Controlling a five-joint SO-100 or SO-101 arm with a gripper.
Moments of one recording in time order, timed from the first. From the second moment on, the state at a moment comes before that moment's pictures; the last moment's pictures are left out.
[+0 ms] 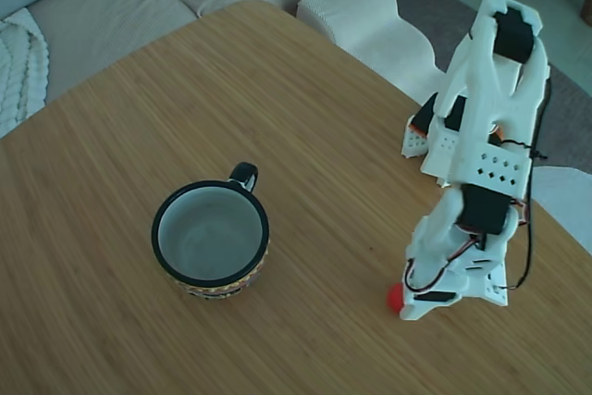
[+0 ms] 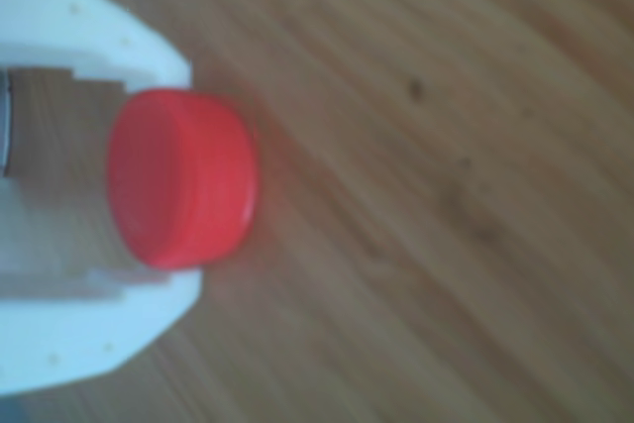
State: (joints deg) arm -33.0 85.9 115.8 53.7 -13.7
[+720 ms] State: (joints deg) arm -17.3 108.0 107.6 73.2 -13.7
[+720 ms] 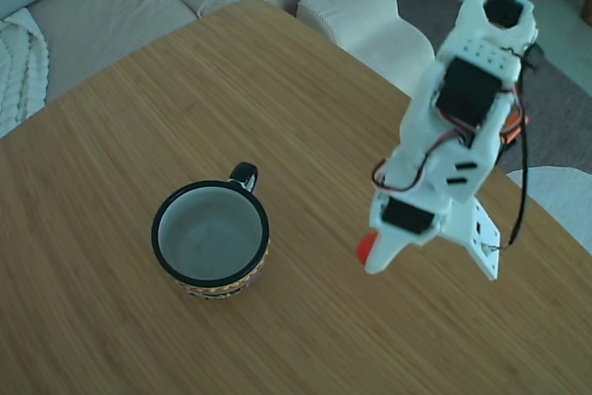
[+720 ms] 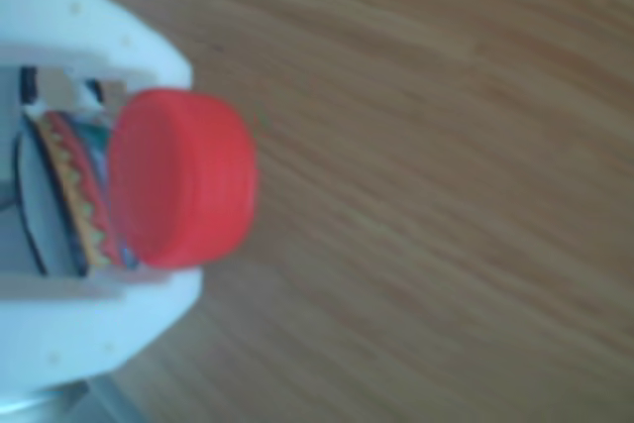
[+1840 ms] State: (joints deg) arm 3.5 120.8 94.8 83.1 -14.1
